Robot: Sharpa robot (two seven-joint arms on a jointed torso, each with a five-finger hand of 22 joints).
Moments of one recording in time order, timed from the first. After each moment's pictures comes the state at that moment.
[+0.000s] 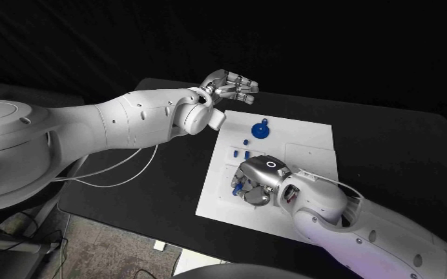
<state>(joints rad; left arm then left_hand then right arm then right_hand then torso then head) 1.29 -0.70 -0.12 1.20 -0.17 -0.24 0.34 1.37 0.00 0.17 -0.12 0.16 1.08 0.13 0.06 0.07 1.14 0.12 0.06 0.06 1.27 0.08 0.07 0.15 0.05 1.06 0.06 0.07 0.47 0.88 -0.48 0.11 1.56 -1.89 -0.09 -0.15 1.23 -0.04 0.63 -0.24 0.05 1.24 0.09 0.06 0.07 1.32 0.04 0.06 0.06 1.45 -0.06 0.78 0.66 0.09 1.41 -0.08 0.36 1.00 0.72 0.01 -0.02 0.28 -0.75</state>
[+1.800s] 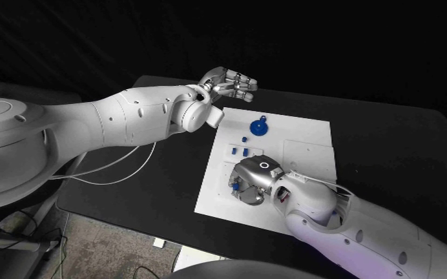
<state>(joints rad) 1.29 -0.70 -0.13 1.20 -0.17 -0.22 0.34 1.37 0.00 0.17 -0.11 0.16 1.08 0.13 0.06 0.07 1.14 0.12 0.06 0.06 1.27 0.08 0.07 0.15 0.05 1.06 0.06 0.07 0.47 0.89 -0.45 0.05 1.54 -1.96 -0.11 -0.19 1.20 -0.05 0.43 -0.24 0.16 1.21 0.09 0.07 0.07 1.29 0.04 0.06 0.06 1.46 -0.06 0.78 0.65 0.08 1.42 -0.08 0.31 0.98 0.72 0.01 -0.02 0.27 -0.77</state>
